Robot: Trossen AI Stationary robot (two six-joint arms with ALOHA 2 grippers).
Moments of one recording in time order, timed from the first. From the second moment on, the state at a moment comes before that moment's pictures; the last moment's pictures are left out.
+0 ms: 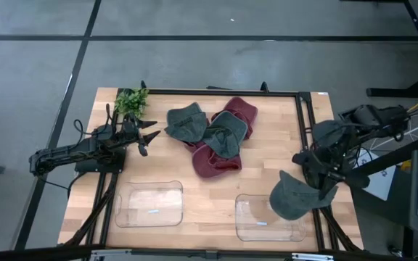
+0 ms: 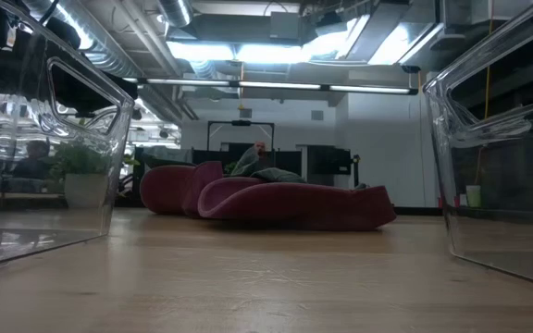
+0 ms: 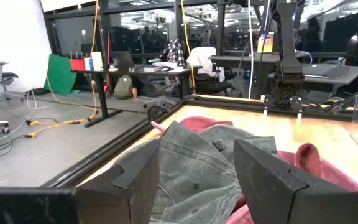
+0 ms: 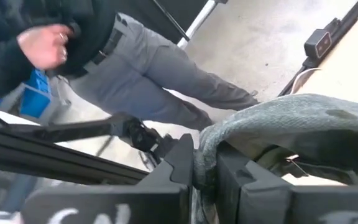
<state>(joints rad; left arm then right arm) 0.26 0.01 0.01 0.04 -0.16 0.01 0.37 1.06 1.50 -1.18 -0.77 0.10</state>
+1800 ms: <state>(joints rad) 0.26 0.01 0.01 0.04 -0.16 0.01 0.54 1.37 1.15 -0.82 -0.54 0.03</state>
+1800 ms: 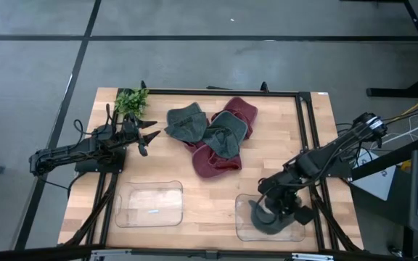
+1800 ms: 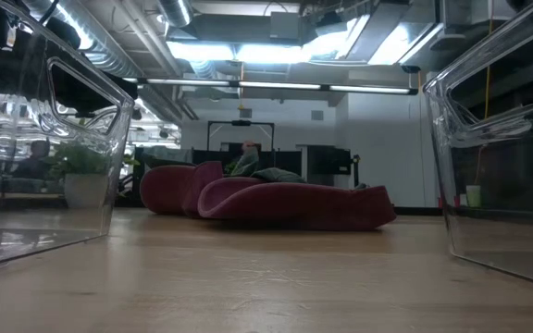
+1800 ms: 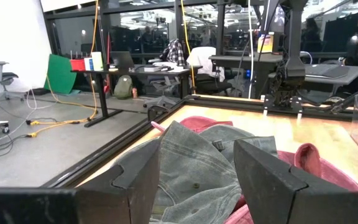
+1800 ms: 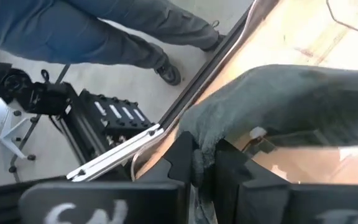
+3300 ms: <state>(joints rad) 0.26 0.01 0.01 0.04 -0.16 0.01 0.54 1.36 1.08 -0.69 -0.55 0.07</state>
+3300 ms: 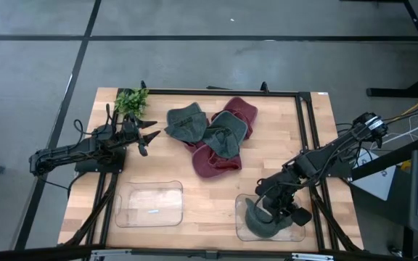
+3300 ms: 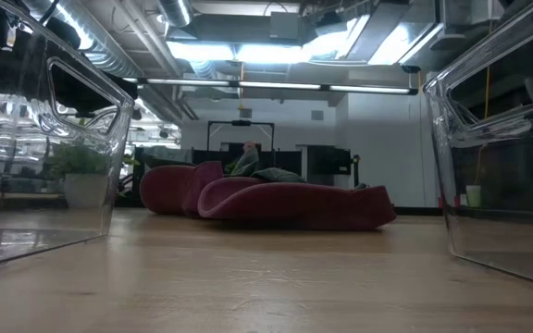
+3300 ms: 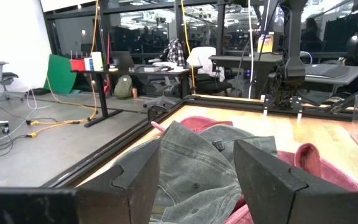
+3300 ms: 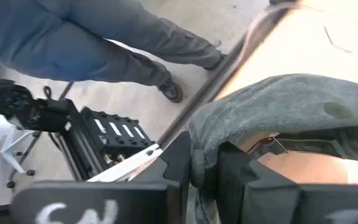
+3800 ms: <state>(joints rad) 0.26 0.01 0.01 0.04 -0.16 0.01 0.53 1.36 0.99 -0.68 -0.41 0.01</state>
